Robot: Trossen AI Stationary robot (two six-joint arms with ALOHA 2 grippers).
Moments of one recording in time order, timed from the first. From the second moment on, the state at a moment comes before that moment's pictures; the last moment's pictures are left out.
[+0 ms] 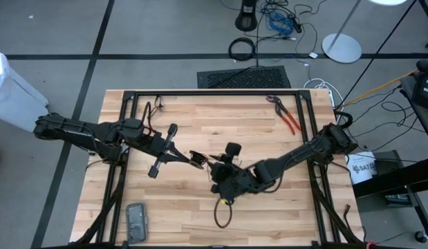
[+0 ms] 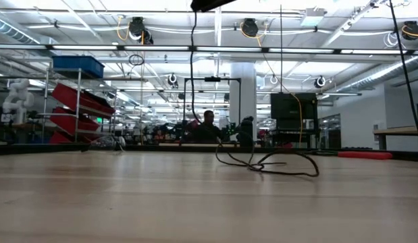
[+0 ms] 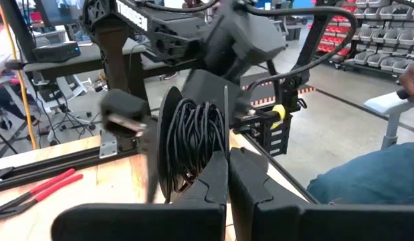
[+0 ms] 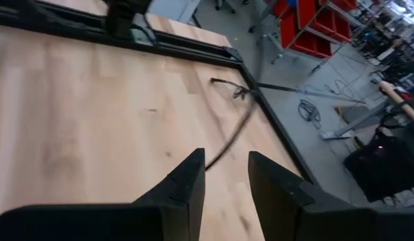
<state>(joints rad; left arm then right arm) -0.14 0.98 0.87 0.01 0.23 0.12 0.41 1.82 1.51 -0.41 0.93 0.13</state>
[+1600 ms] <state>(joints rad) -0.14 0.94 0.87 -0.09 0.13 0.12 0.46 1.81 1.34 0.01 0.78 0.02</state>
